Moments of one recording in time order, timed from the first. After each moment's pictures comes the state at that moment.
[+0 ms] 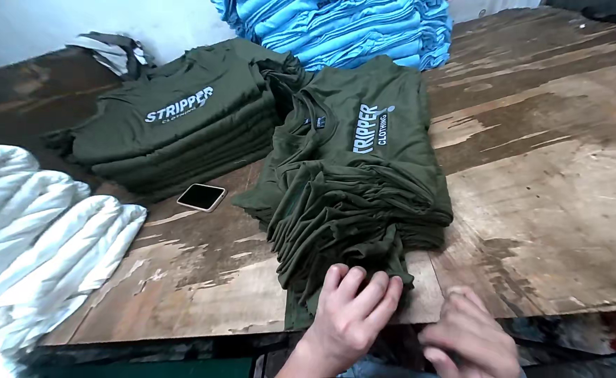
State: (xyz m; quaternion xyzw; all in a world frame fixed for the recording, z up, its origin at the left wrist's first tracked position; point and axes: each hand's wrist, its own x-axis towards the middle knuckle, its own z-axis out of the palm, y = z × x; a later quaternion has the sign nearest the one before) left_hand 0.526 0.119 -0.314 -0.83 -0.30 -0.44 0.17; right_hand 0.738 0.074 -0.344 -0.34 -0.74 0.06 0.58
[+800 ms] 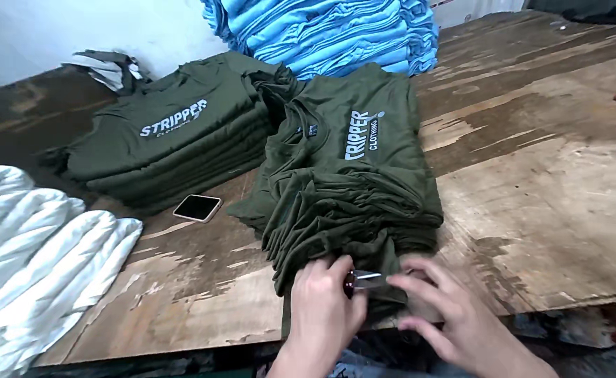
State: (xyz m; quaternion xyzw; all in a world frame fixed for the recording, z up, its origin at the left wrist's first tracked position) left_hand 0.518 0.121 -0.280 -0.76 -0.56 -0.32 0.06; right_hand 0.753 0.099 -0.319 -0.42 -0.82 0.10 0.38
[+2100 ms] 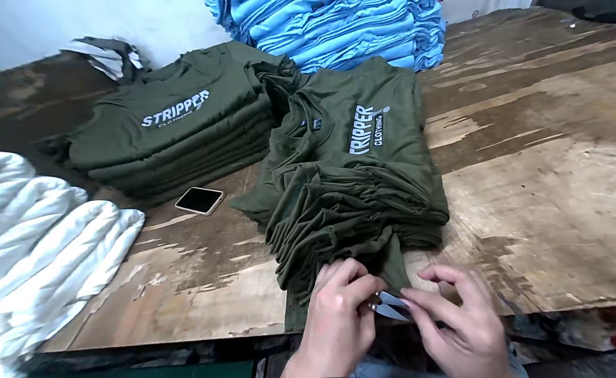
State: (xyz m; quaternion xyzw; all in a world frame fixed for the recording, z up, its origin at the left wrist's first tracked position) left_hand 0.518 0.107 -0.293 -0.81 -0.43 -0.39 -0.07; right_hand 0.719 0.085 -0.324 -0.48 -0.70 -0.01 0.53
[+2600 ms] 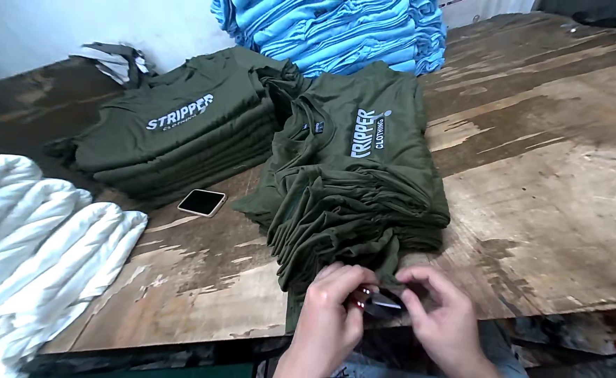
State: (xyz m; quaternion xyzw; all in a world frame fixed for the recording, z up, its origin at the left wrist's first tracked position) left_hand 0.507 0.113 -0.287 -0.80 -0.40 -0.42 -0.16; right_hand 0.698 0.098 -0.324 -0.45 -0.62 0.19 0.61
